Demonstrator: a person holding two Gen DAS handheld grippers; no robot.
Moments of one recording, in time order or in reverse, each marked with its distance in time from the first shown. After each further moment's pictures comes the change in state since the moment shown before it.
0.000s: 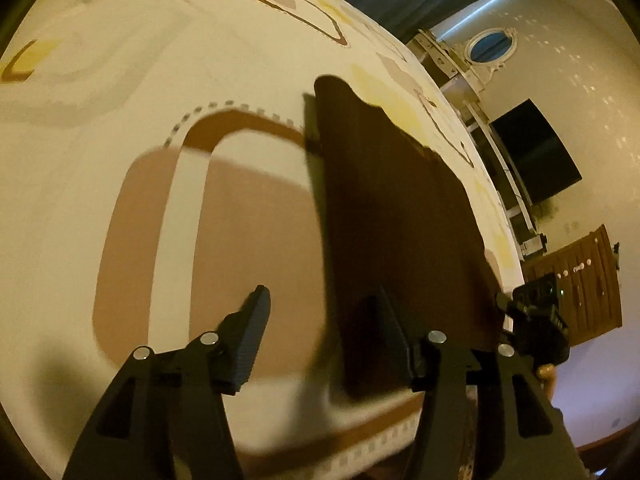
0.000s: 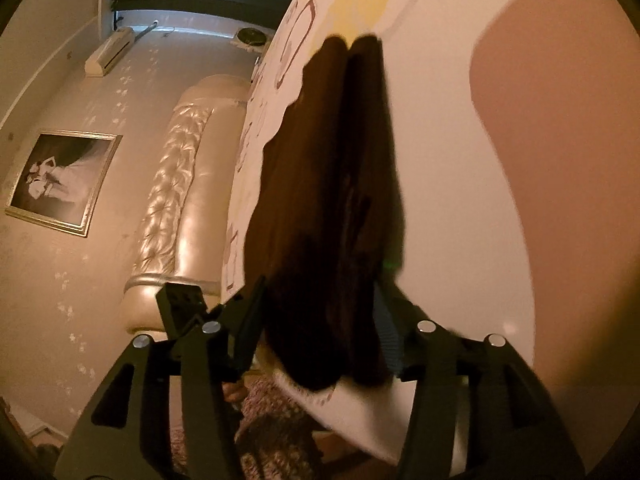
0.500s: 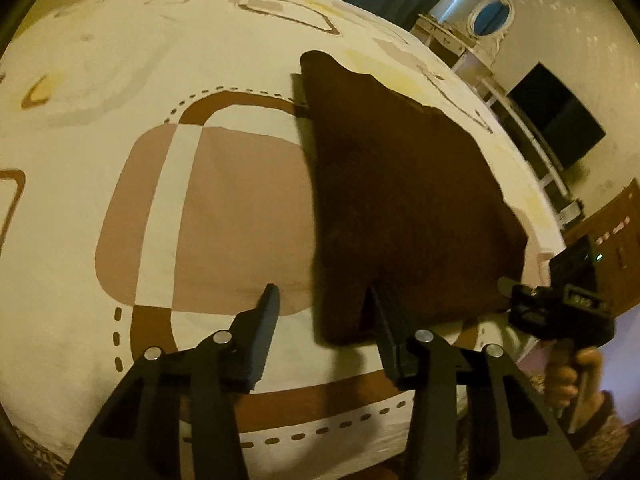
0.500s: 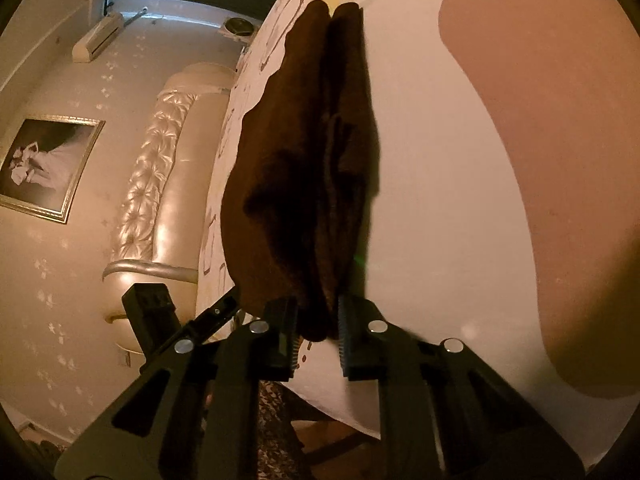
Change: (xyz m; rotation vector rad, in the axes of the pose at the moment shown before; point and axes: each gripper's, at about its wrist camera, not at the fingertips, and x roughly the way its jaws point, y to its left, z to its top) left arm 0.018 -0.035 -0.027 0.141 -0.022 0.188; right arm 0.000 -0.004 -0.022 -0.035 0.016 -0.099
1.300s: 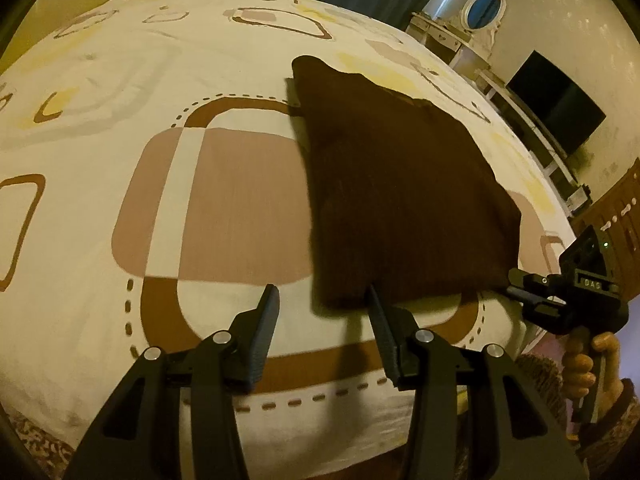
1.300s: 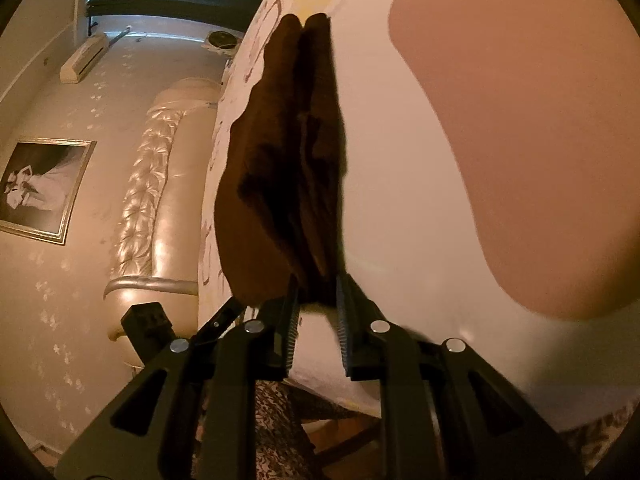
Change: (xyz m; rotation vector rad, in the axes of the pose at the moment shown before) left arm -0.013 -0.016 -0.022 0.055 -0.022 0.054; right arm -0.016 -0.012 -0.015 0.084 -0.026 -0.017
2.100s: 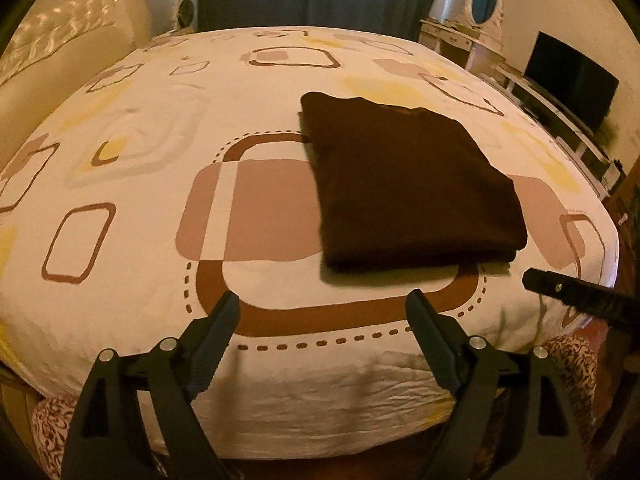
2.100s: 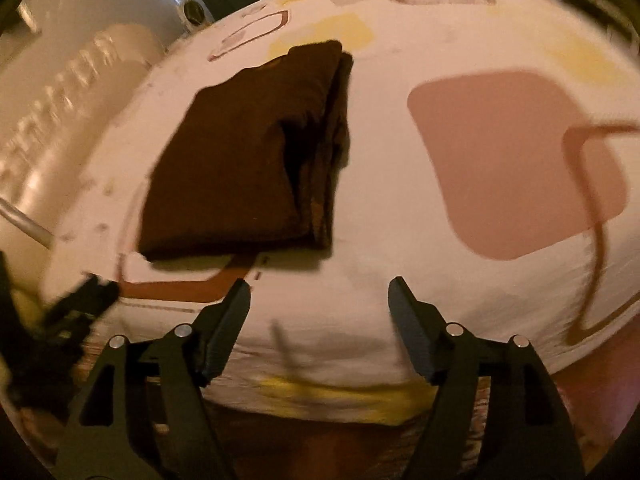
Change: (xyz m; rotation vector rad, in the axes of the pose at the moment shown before) left arm -0.043 -0.038 -0.026 0.080 -0.102 0.204; right arm 0.000 0.089 -0.068 -0.393 -0.173 -0.637
